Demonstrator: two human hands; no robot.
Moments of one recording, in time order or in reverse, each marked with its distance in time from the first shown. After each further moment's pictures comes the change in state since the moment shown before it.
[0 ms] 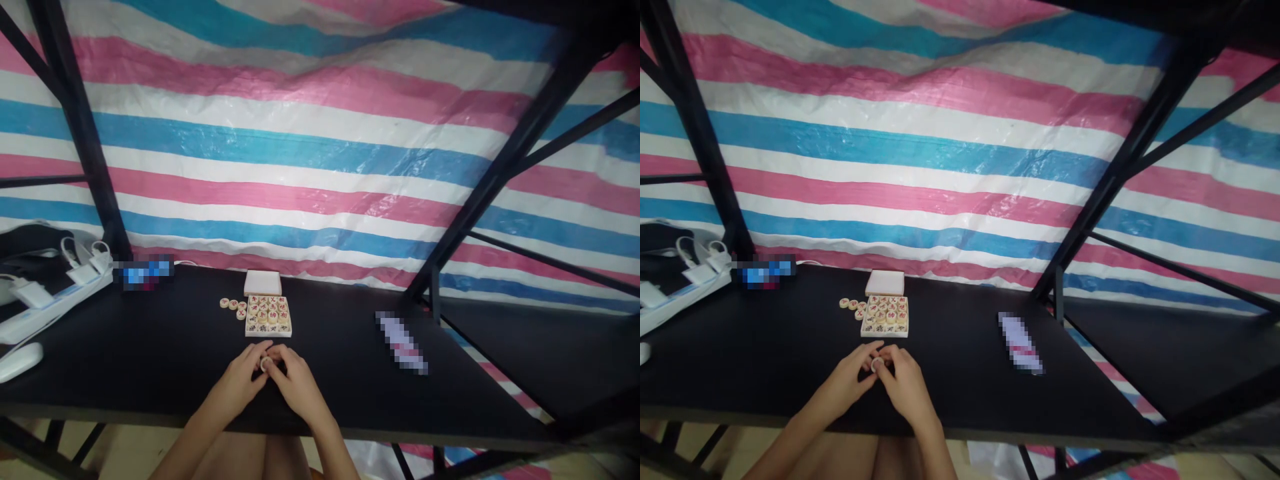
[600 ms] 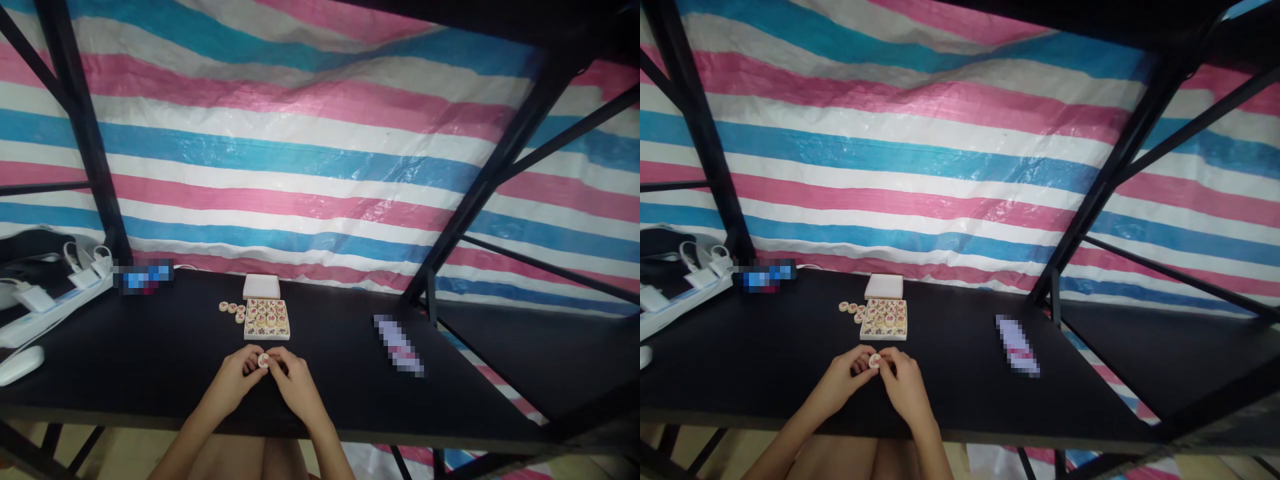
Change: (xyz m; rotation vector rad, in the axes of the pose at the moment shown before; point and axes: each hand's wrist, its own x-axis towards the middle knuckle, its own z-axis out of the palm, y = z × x) left_hand 0.002 0.014 -0.012 -0.035 0.030 -0.132; right_hand 0.001 -0.003 -0.001 0.033 0.067 0.002
